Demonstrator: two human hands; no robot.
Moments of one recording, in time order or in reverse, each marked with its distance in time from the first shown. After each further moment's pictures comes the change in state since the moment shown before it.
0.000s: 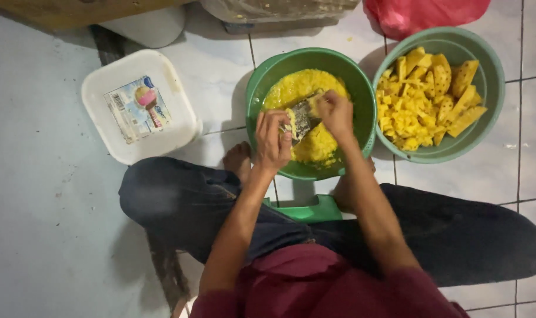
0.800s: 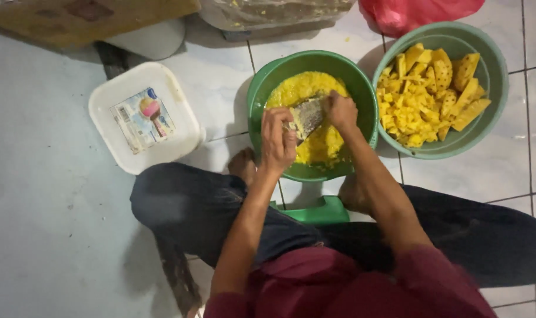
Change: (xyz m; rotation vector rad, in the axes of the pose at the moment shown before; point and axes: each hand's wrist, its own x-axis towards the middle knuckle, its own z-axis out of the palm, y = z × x) left_hand 0.016 0.002 0.001 -0.029 -0.018 0.030; right_hand 0.026 0.045 0.032 -0.295 -0.085 0.175
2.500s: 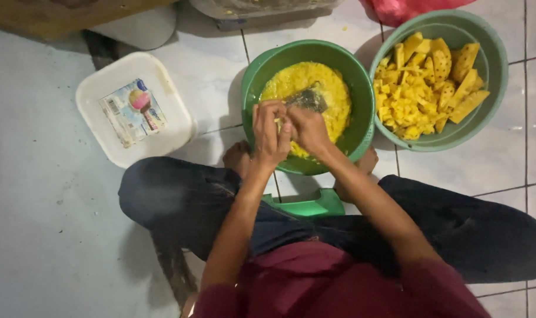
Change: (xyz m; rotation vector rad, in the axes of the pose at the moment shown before) left_hand -0.018 -0.011 0.003 0.004 -0.051 -0.075; right_hand -0.095 -0.070 -0.037 0.431 0.011 -0.689
